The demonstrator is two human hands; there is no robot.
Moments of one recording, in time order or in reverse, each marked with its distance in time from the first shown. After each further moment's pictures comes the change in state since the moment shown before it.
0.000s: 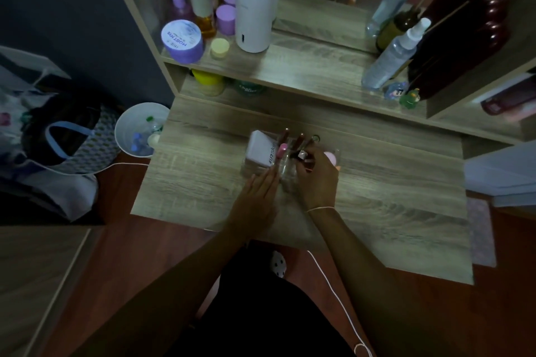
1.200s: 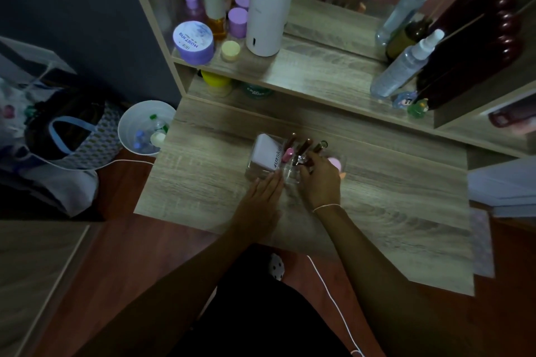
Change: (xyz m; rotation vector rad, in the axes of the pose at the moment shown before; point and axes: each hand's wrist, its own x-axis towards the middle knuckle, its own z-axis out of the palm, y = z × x) left_hand 0.001 0.004 -0.005 0.009 -0.034 -0.004; right_hand 0.016 0.008 0.002 -0.278 -0.193 -0.034
